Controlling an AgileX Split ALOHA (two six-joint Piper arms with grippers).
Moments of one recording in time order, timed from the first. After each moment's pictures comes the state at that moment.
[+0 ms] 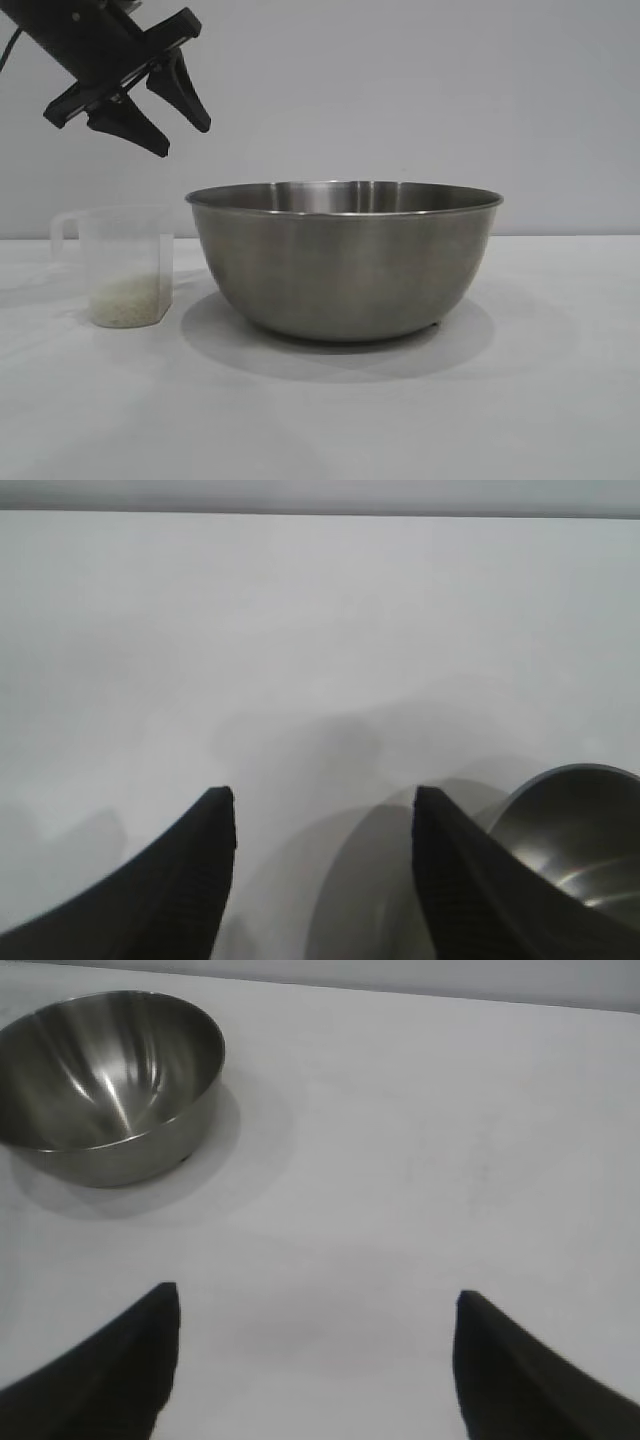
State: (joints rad) left arm -0.14 1.94 -1.32 -1.14 0.49 0.88; right arm 0.21 -0.02 -0.49 0.05 1.14 -0.03
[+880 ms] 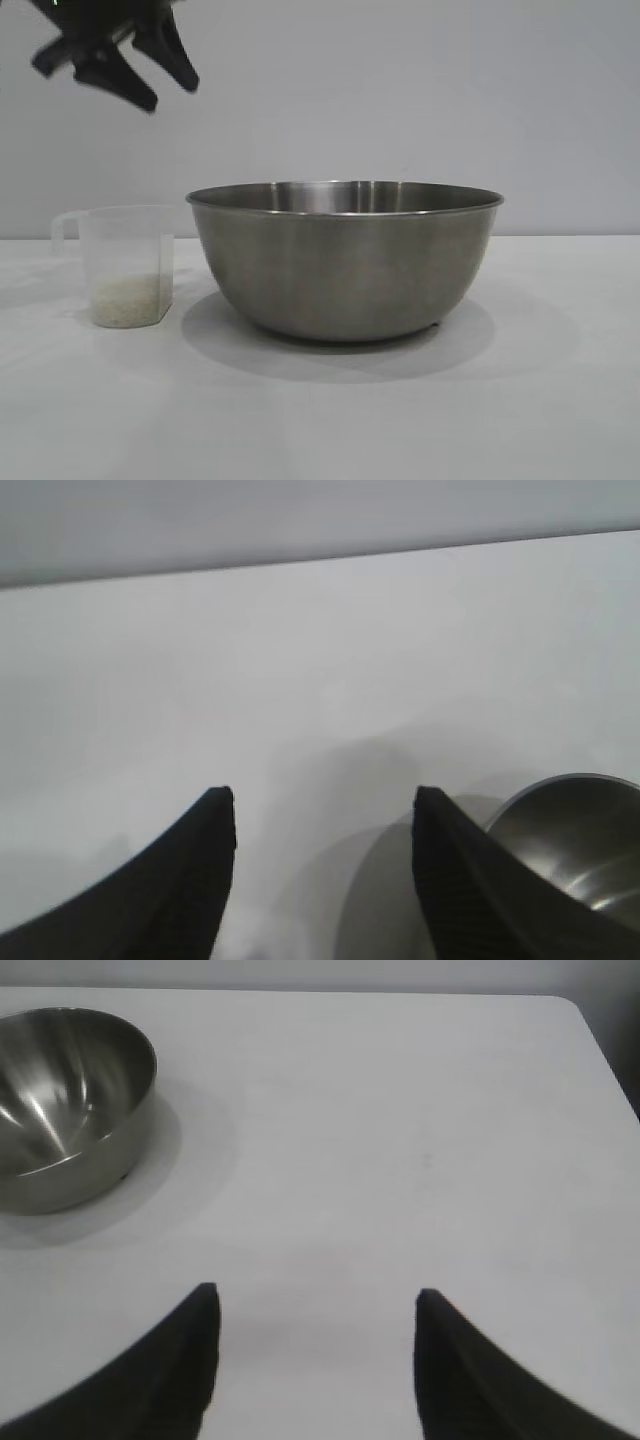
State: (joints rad) left arm -0.14 1.57 -1.30 -0.68 0.48 0.66; right arm 0.07 -0.02 -0.49 0.05 1.14 -0.03
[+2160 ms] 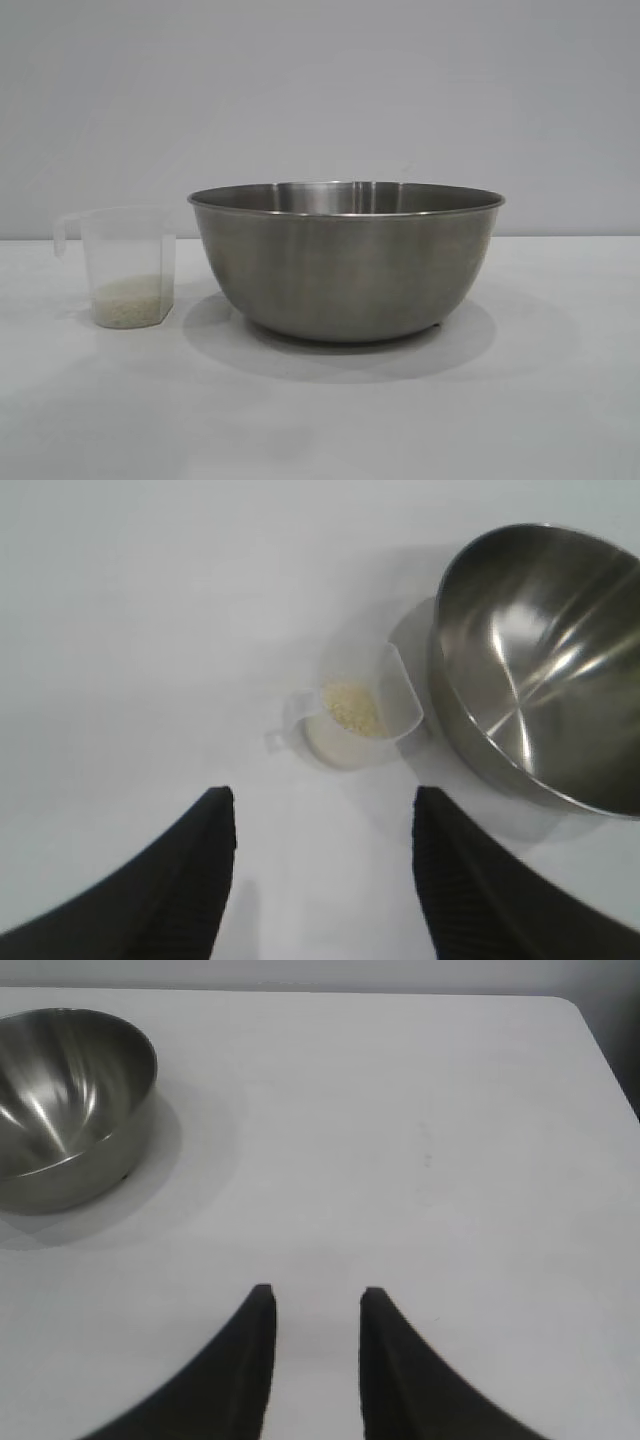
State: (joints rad) left arm -0.14 0.76 -0.31 -0.49 0.11 0.27; right arm 0.07 -0.02 -0.49 0.05 1.14 -0.03
